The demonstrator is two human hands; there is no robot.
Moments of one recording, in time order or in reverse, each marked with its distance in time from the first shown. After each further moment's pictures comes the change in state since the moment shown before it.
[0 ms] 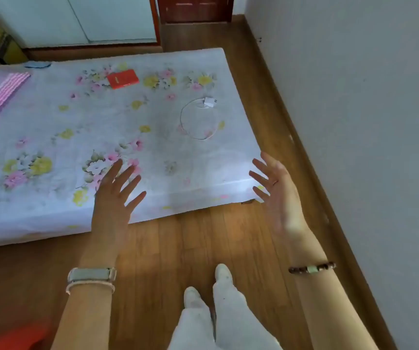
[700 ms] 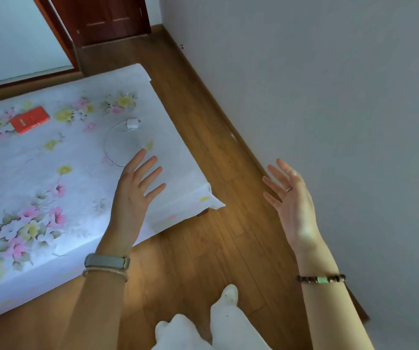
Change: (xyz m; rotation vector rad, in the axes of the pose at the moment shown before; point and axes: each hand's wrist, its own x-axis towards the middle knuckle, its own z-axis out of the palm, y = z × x) left_hand 0.038 -0.069 0.280 0.142 -0.442 -0.082; right_hand 0.017 -0.029 -0.237 0.143 0.371 -0.025
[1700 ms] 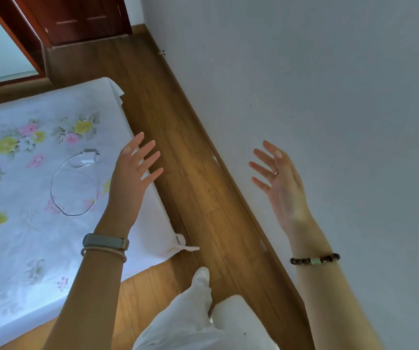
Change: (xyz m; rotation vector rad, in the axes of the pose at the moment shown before) left_hand 0.318 -0.017 0.167 0.075 0.023 0.014; right_hand 0.329 -0.101 -0.049 -0.041 -0.102 -0.051
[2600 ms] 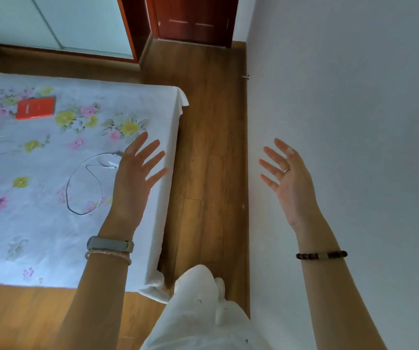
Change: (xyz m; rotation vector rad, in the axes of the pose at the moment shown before) left_hand 0.217 0.011 0.050 -0.159 0.475 0.182; right_hand 0.372 -0.064 0.047 -0.057 -0.493 0.058
